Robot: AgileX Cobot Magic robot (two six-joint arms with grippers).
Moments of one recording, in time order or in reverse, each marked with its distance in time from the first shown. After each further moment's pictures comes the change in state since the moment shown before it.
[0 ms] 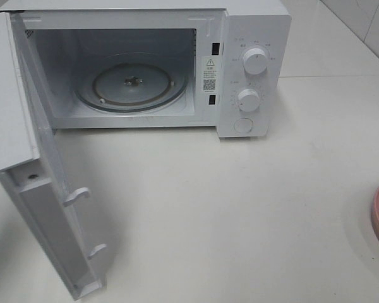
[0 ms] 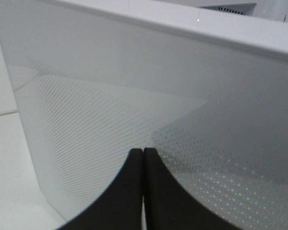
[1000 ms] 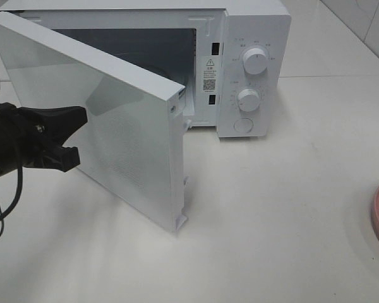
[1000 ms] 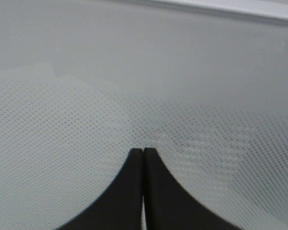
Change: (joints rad) left arm -0.373 0.168 -0.131 -0.220 0.017 -0.005; right arm 0.000 0.000 0.000 0.000 0.000 0.000
